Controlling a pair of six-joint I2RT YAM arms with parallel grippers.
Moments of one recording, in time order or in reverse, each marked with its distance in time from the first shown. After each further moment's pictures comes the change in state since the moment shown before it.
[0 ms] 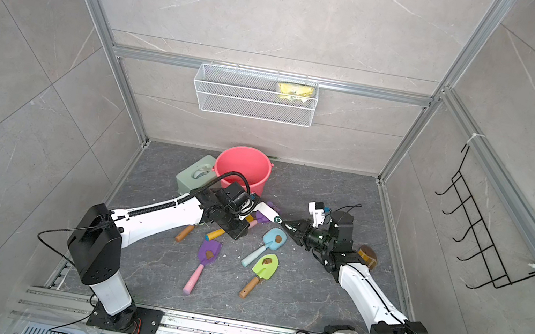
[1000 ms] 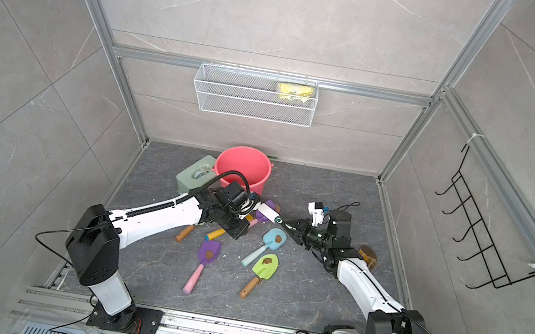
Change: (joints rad) left arm 0.000 -0.011 0.003 -0.001 -0.005 -0.013; right arm -0.018 0.051 0.023 -0.026 0.016 -0.040
